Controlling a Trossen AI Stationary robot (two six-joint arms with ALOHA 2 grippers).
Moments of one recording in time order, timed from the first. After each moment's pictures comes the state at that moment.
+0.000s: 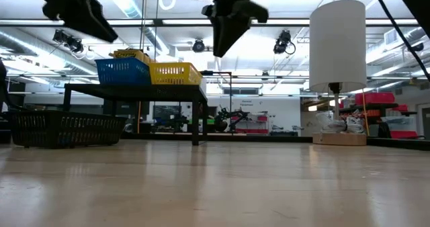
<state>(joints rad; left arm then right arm) -0.32 0.73 0.75 -0.83 -0.84 -0.07 0.02 2.08 2.10 -1.25 0.32 -0.55</state>
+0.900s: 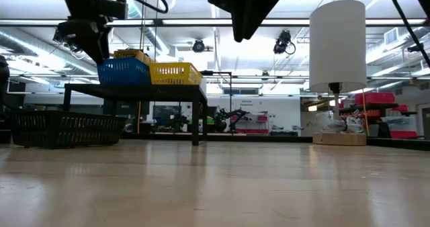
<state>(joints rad) 0.02 1.07 1.00 -1.26 -0.67 -0.09 0.20 2.08 2.09 -1.39 0.10 -0.40</state>
